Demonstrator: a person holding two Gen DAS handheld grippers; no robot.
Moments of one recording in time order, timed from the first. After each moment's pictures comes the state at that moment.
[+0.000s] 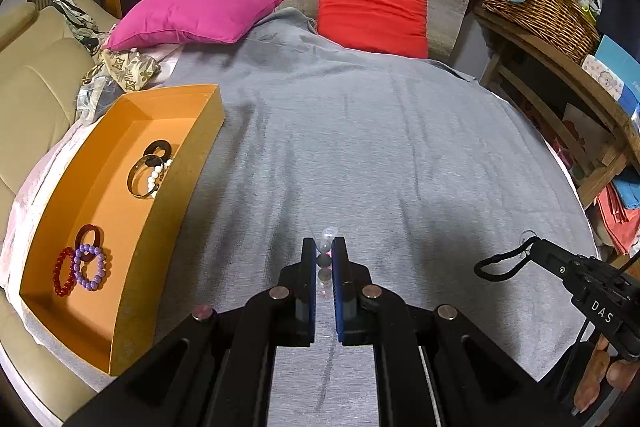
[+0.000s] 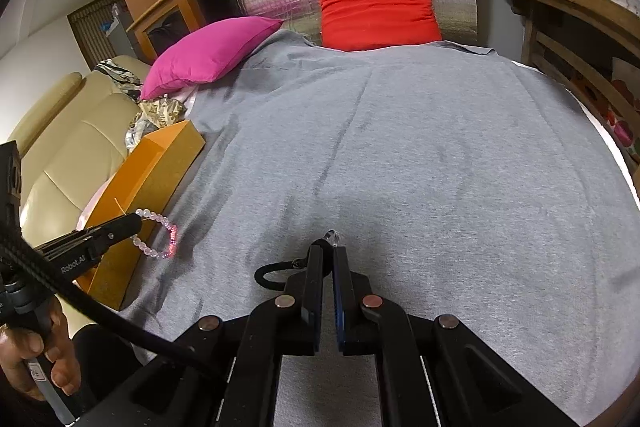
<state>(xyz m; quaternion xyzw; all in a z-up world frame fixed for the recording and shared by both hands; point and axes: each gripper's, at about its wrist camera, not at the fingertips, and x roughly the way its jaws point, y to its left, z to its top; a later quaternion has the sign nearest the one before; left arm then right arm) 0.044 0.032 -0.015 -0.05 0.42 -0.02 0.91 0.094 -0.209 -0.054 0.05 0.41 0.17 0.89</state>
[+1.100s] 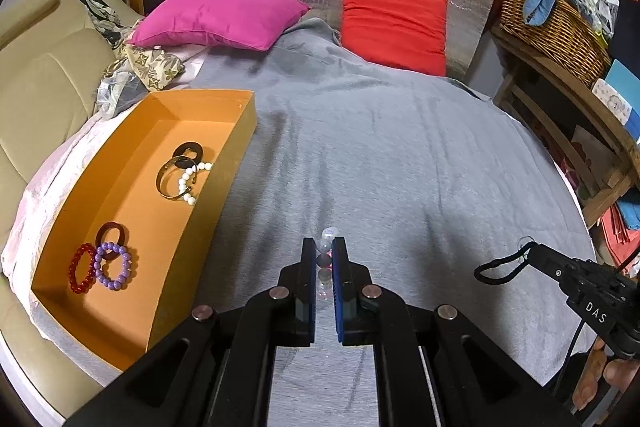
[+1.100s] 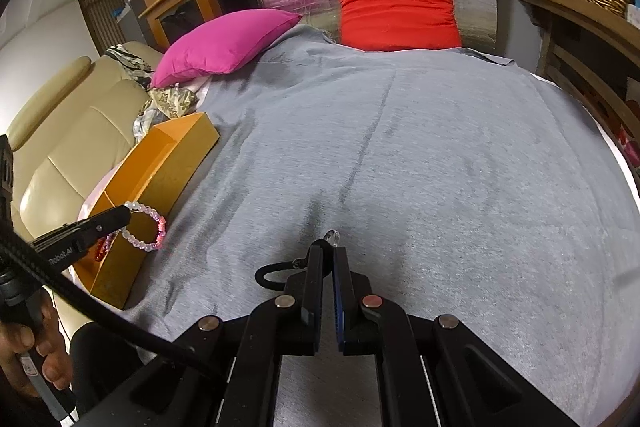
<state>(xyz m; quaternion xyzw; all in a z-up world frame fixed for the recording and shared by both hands) 0.039 0.067 -0.007 -0.07 0.41 0.01 0.91 0.101 -0.177 -0.048 0.03 0.41 0.18 0.89</state>
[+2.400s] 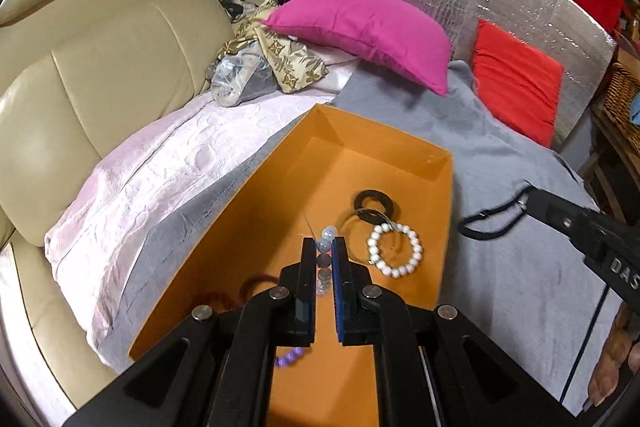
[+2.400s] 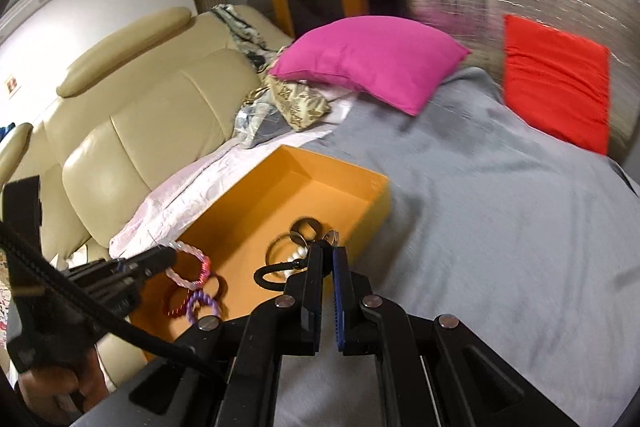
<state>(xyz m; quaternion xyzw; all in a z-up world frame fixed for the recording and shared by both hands) 0.075 0.263 -0.011 -0.14 0.40 0.15 0.89 0.180 0.099 -0.001 -0.07 0.38 0.35 0.86</state>
